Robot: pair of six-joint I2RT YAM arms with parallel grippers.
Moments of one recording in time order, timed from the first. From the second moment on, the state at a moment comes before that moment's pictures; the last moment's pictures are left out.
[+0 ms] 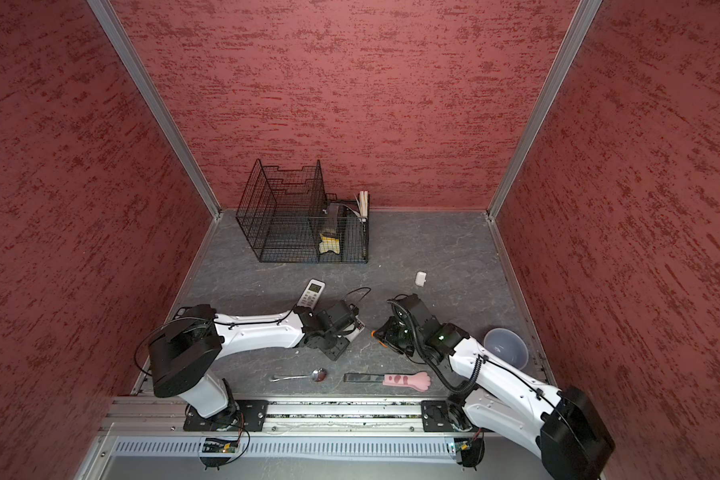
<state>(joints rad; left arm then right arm) -1.02 1.67 0.92 -0.53 -0.08 -0.29 0.69 0.98 0.52 -0.40 -0.29 1.16</state>
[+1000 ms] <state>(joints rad) -1.02 1.67 0.92 -0.53 -0.08 -0.29 0.69 0.96 0.48 -0.39 -0.28 1.17</state>
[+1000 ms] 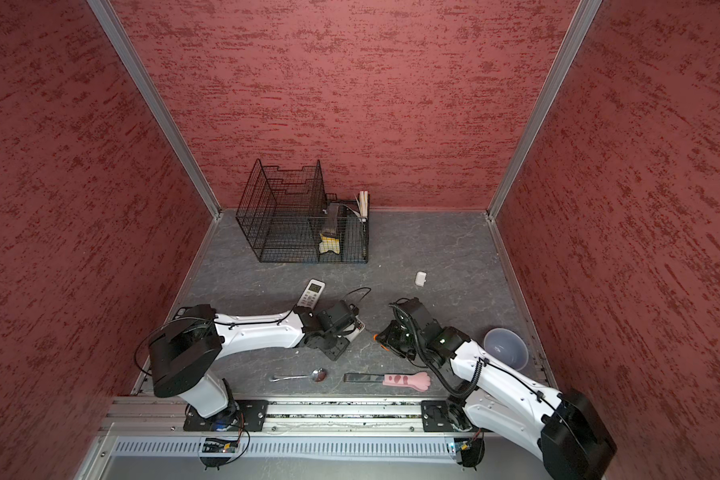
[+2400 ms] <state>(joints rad) -1.03 1.67 0.92 -0.53 -0.08 -0.29 0.69 0.97 0.49 -0.38 -0.29 1.17</state>
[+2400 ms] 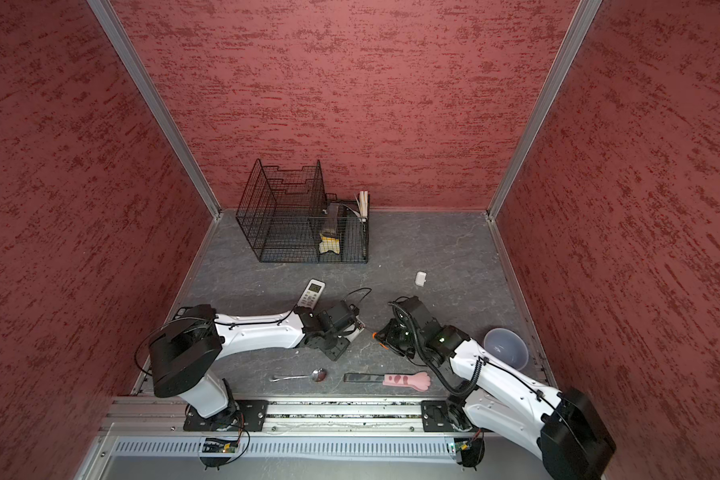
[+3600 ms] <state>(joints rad) -1.04 1.68 0.92 -0.53 -0.10 -0.30 0.70 1.03 0.49 -0.34 -0.34 1.21</state>
